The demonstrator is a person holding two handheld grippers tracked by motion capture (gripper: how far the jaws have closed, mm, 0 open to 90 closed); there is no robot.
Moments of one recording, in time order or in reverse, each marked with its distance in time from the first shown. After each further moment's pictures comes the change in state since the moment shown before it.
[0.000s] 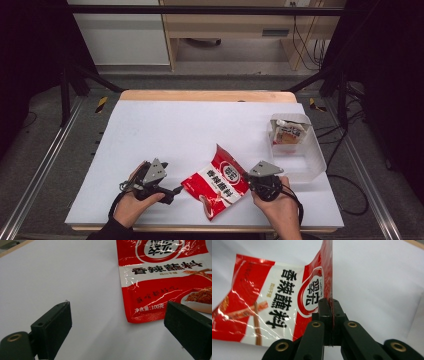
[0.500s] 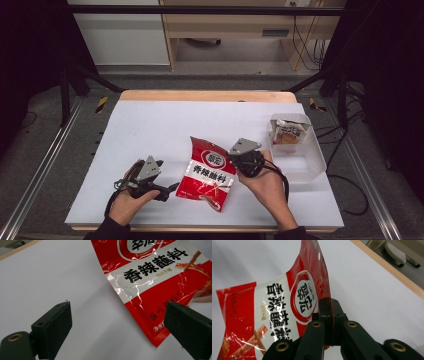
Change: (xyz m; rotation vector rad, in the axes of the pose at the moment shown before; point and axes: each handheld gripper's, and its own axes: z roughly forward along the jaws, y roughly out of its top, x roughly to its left) left arm 0.011 -0.003 -0.008 -0.014 0.017 -0.029; right arm -0.002 0.072 0.024 -0.035 0.037 -0.174
